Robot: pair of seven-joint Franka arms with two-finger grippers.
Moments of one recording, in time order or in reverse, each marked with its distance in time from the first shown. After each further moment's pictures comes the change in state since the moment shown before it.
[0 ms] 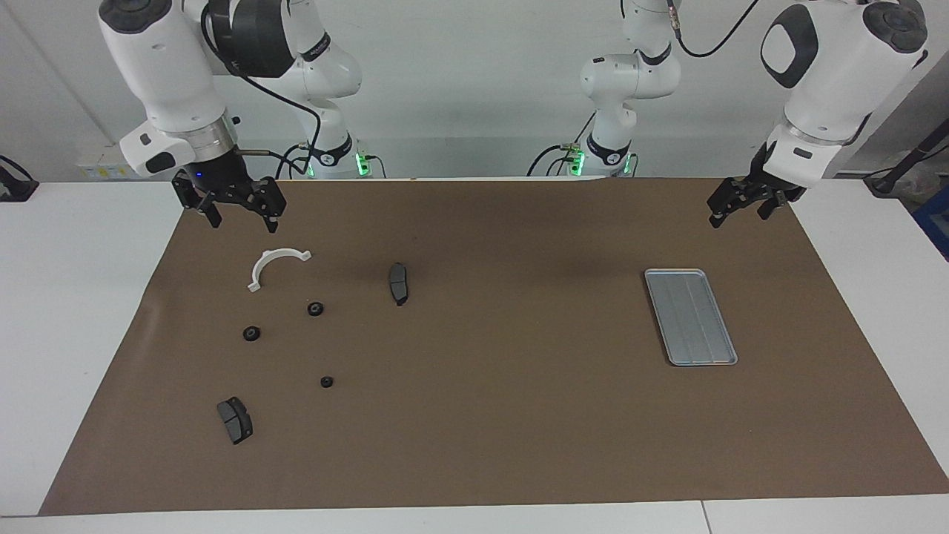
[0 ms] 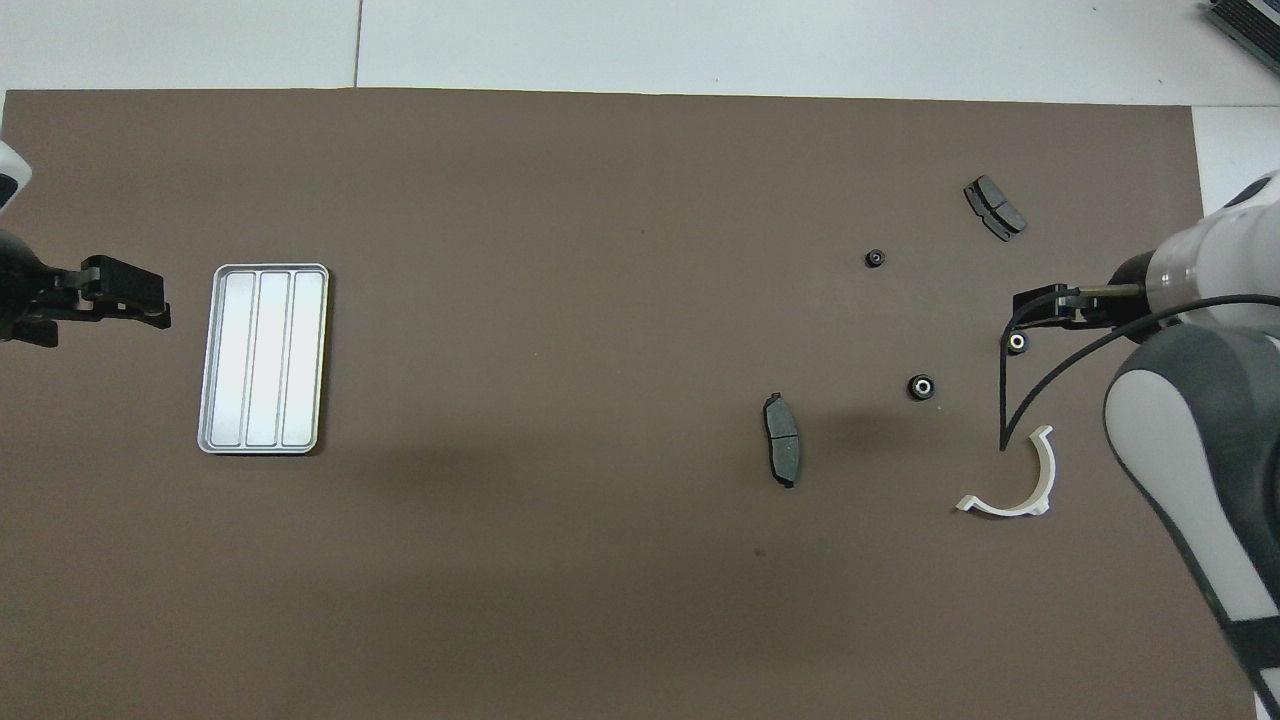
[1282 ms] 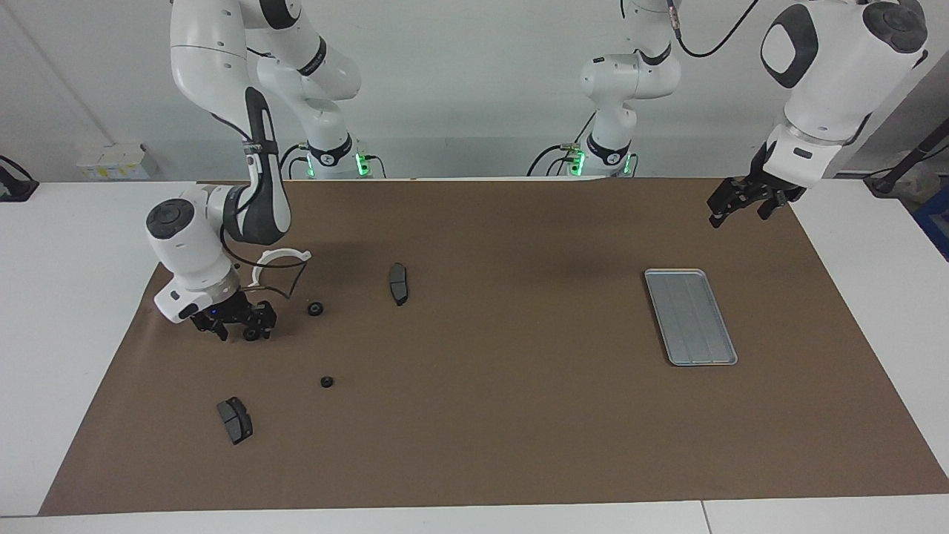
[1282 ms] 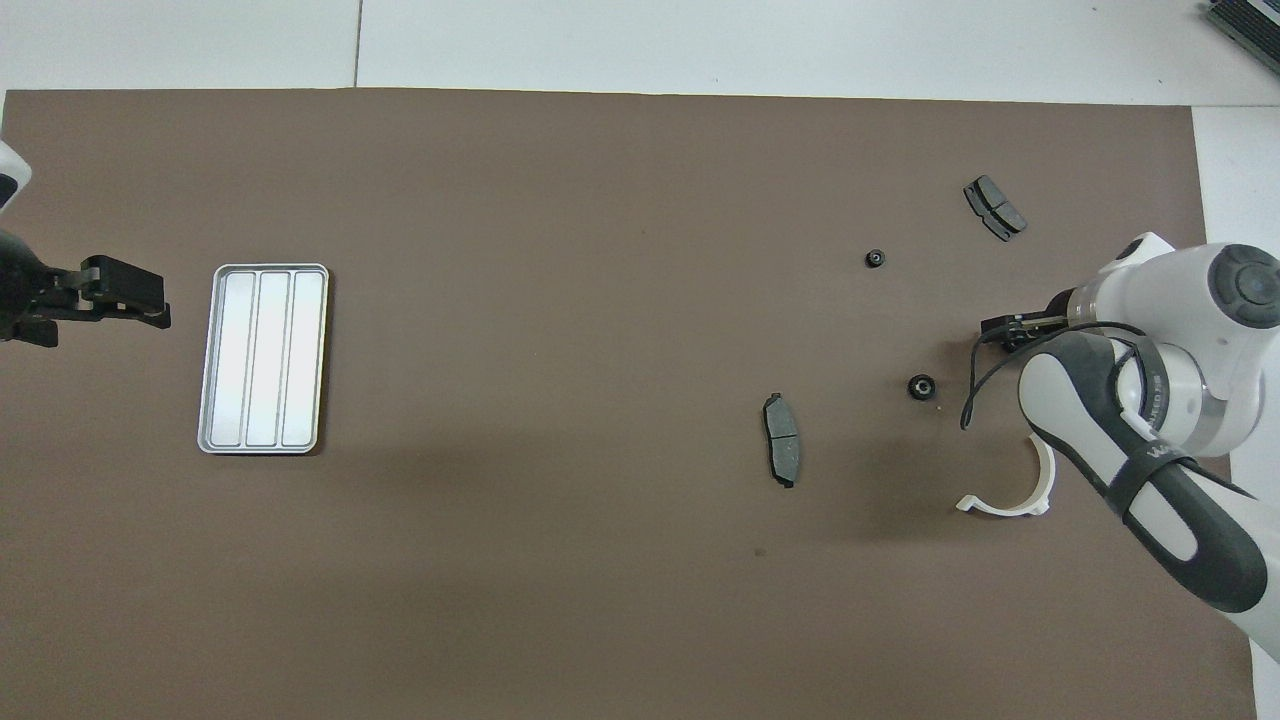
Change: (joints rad) left arm 0.000 0.000 0.000 0.000 0.000 0.000 0.000; right arm -0.130 0.305 0.000 -0.139 0.000 0.462 -0.205
